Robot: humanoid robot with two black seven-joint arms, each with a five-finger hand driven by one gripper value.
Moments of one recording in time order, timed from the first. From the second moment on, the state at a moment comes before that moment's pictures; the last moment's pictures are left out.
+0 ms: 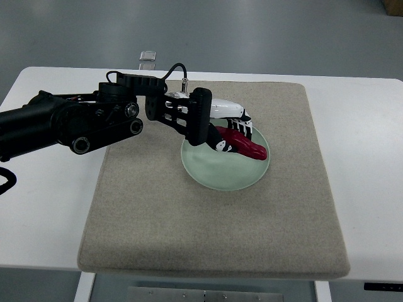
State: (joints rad) left arm -1.25 0.27 -0.05 -1.00 1.25 -0.21 -0.27; right arm 0.03 0.00 0.01 0.14 -0.12 0.00 0.20
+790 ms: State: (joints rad) left arm -1.25 0.27 -0.05 -0.96 1.24 -0.21 -0.27; right arm 0.03 0.00 0.01 0.14 -0.12 0.00 0.20
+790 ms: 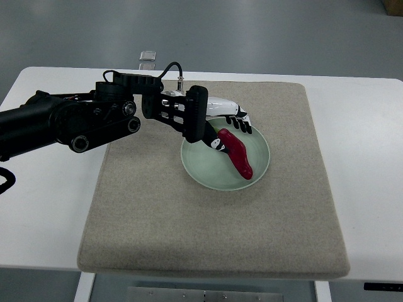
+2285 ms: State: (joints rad) left arm -1.21 0.27 -0.10 -0.37 0.23 -0.03 -0.21; right arm 0.03 0.00 0.01 0.14 -0.12 0.00 0.20
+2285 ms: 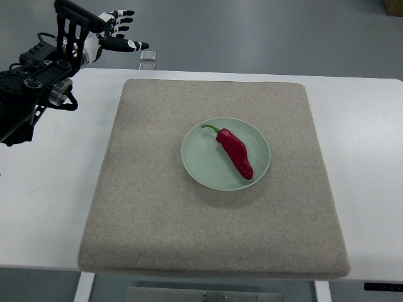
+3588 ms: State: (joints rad) left arm -1.13 0.12 -0.28 -0.24 -0.66 -0.24 -0.18; right arm 0.03 0.00 0.01 0.14 -0.12 0.00 0.20
